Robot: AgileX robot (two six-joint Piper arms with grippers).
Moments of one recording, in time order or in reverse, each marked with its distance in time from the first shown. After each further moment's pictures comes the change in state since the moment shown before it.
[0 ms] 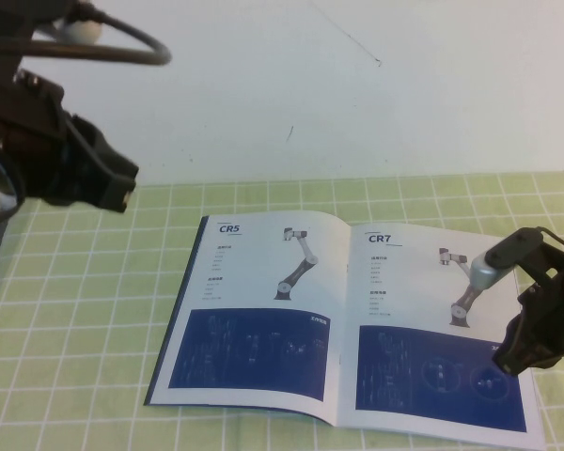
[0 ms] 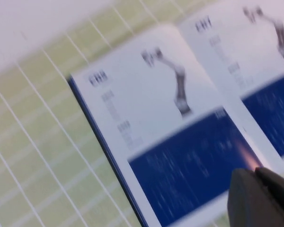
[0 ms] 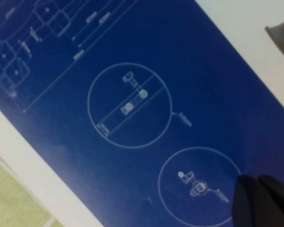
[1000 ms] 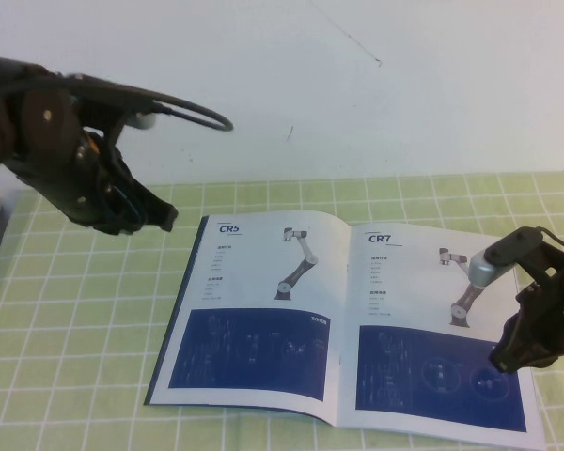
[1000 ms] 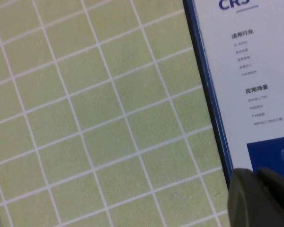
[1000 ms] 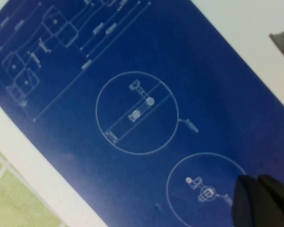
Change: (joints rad) right arm 0.000 0.000 0.000 0.028 0.003 0.000; left arm 0.000 0.407 -0.002 0.365 -0.195 -0.351
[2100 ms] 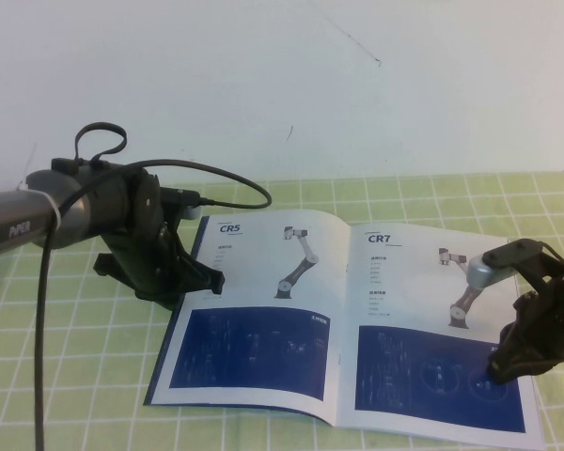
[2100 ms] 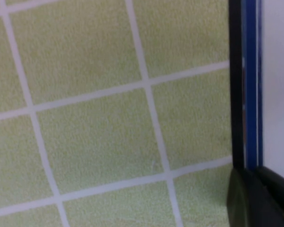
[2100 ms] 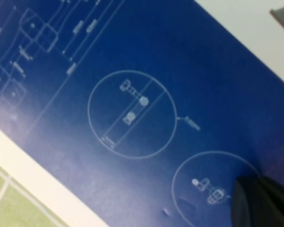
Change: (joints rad) right arm 0.000 0.069 -0.015 0.010 0.028 0.092; left arm -0.011 0.387 -0.008 -0.088 -0.161 -0.124
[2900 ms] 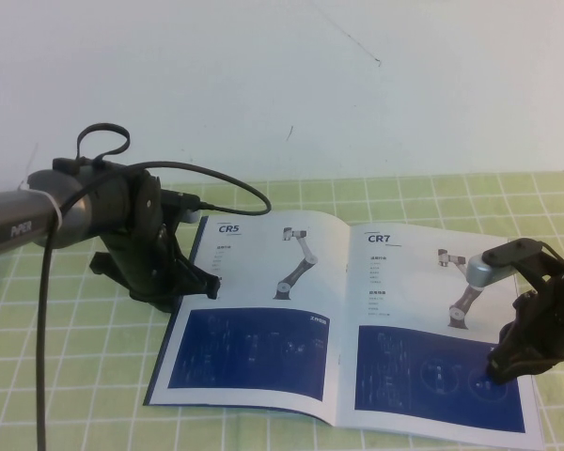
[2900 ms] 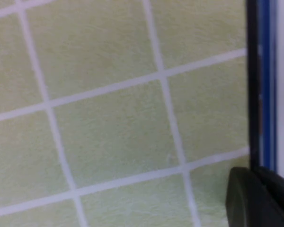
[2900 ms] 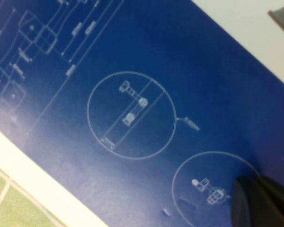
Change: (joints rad) right arm -0.002 0.011 -0.006 -0.005 0.012 0.012; left arm -0.002 0.002 -0.003 0.055 0.027 0.007
